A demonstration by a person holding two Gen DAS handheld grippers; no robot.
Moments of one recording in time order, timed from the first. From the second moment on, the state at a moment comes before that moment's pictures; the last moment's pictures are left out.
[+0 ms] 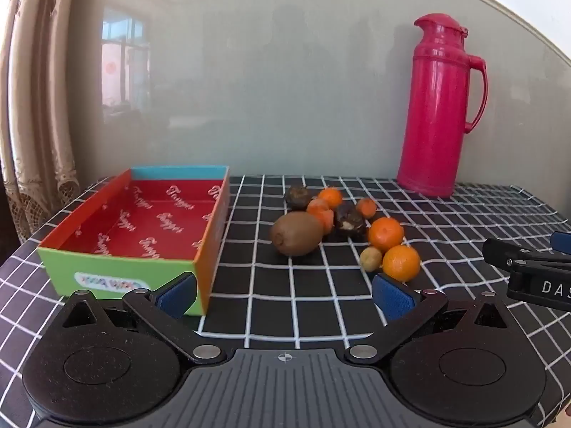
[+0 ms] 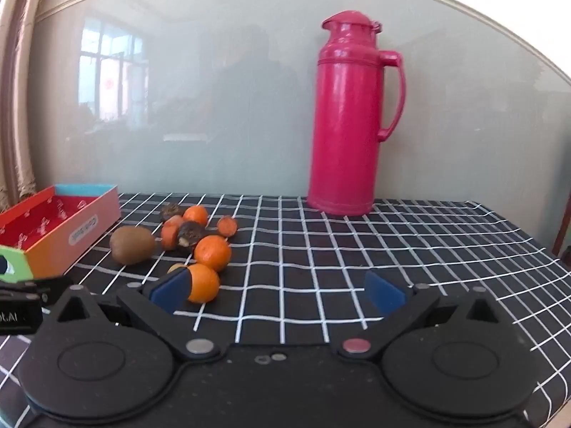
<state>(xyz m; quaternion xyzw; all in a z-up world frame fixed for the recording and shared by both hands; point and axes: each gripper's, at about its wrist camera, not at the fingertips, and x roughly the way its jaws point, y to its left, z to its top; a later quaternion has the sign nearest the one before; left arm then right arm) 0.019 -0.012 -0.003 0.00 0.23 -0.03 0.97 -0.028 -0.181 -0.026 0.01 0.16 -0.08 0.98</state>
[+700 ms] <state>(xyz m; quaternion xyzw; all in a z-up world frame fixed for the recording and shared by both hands) 0.048 -0.079 -0.018 0.02 0.21 -0.09 0.97 -0.030 -0.207 -0.022 0.06 0.13 -0.14 0.98</state>
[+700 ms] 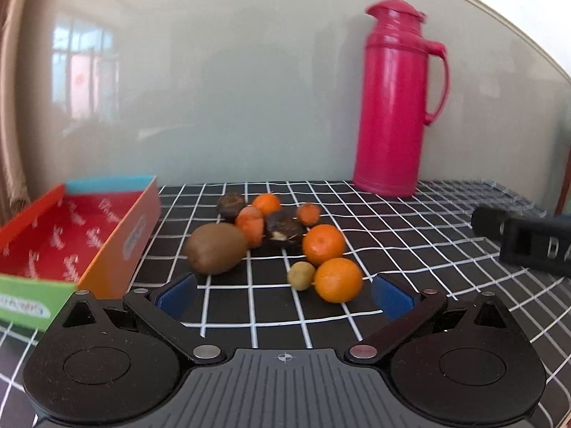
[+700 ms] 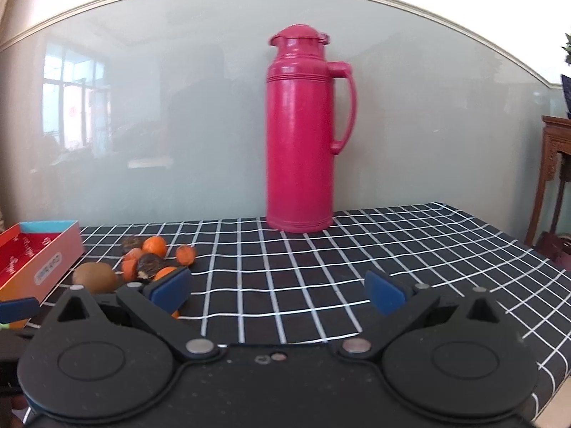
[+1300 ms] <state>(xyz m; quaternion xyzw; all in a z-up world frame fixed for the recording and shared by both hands) 0.093 -0.131 -0.034 0.03 0.28 -0.11 0.95 -0.012 -0.282 -0.029 0.07 0.15 -0.23 0.96</state>
